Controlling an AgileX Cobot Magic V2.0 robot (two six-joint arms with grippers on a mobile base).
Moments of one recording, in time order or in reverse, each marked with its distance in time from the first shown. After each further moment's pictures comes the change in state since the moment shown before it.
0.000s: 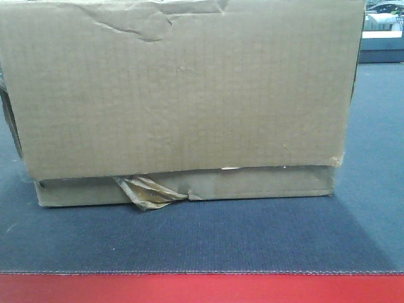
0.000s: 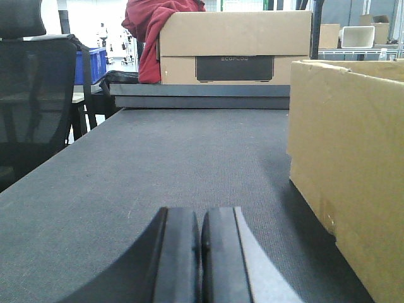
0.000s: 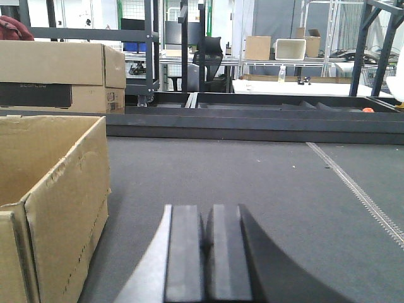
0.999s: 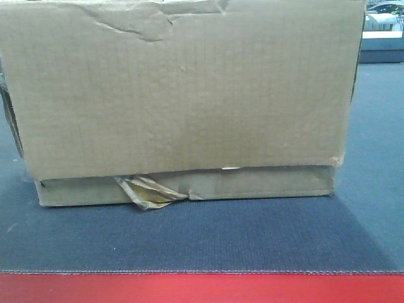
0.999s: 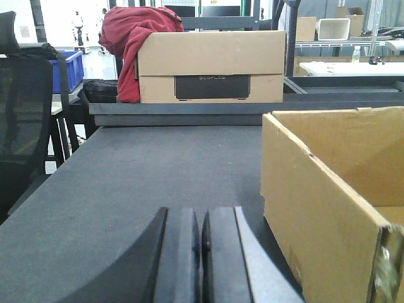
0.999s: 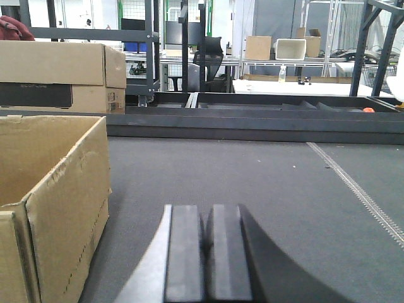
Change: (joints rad) left arm -0.082 0.197 -0.398 0.162 0.237 -0.139; right arm 0.000 0.002 0.000 0.000 0.000 0.000
